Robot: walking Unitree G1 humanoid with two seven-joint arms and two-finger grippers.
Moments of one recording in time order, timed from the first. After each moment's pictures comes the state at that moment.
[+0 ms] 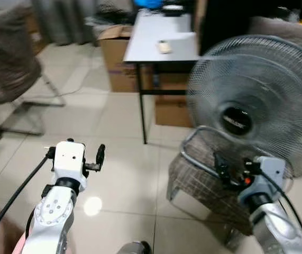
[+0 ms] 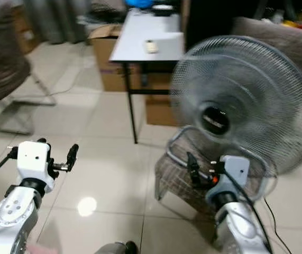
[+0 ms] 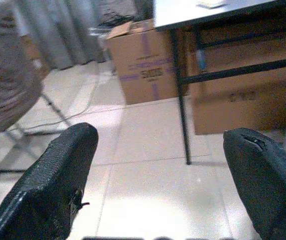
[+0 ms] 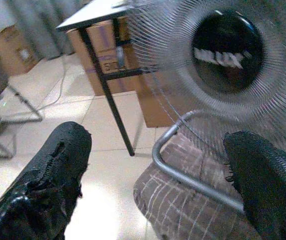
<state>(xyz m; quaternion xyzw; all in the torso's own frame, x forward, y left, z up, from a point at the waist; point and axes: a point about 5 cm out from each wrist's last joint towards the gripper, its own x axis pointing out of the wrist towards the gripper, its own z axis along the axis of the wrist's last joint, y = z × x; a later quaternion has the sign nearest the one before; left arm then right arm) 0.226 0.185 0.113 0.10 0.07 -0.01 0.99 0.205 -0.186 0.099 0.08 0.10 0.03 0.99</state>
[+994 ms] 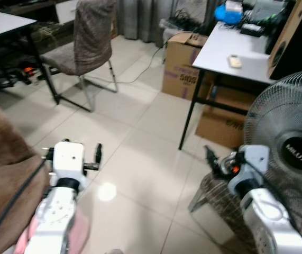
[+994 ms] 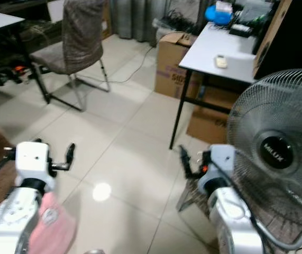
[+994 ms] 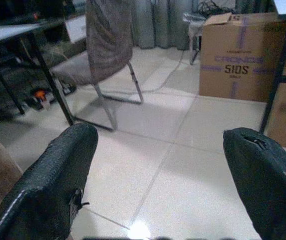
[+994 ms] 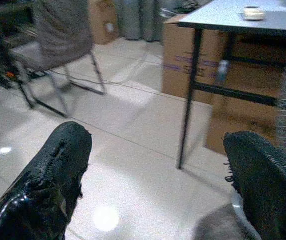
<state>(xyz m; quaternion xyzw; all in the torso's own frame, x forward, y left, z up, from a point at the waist) 0.225 0.179 0.112 0.08 0.07 0.01 0.99 0.232 -0.184 0.094 0.03 0.11 0.02 0.99</state>
